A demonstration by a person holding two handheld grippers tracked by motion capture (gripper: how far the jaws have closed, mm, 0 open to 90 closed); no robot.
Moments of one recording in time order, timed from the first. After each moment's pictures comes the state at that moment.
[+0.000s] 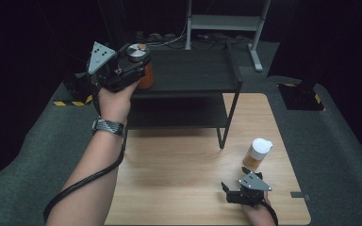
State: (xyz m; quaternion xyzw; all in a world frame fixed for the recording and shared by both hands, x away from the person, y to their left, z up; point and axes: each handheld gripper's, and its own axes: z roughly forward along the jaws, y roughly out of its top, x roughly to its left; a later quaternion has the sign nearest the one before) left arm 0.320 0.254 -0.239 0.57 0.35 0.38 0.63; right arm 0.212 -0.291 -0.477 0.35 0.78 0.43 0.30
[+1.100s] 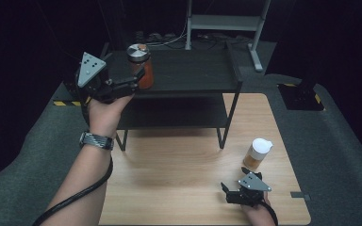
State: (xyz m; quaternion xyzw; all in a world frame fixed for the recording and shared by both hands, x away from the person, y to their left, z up) left arm 0.286 0.265 -0.242 0.58 0.36 0.40 0.61; right arm 0.211 -0.290 -0.476 0.35 0.78 0.43 0.30
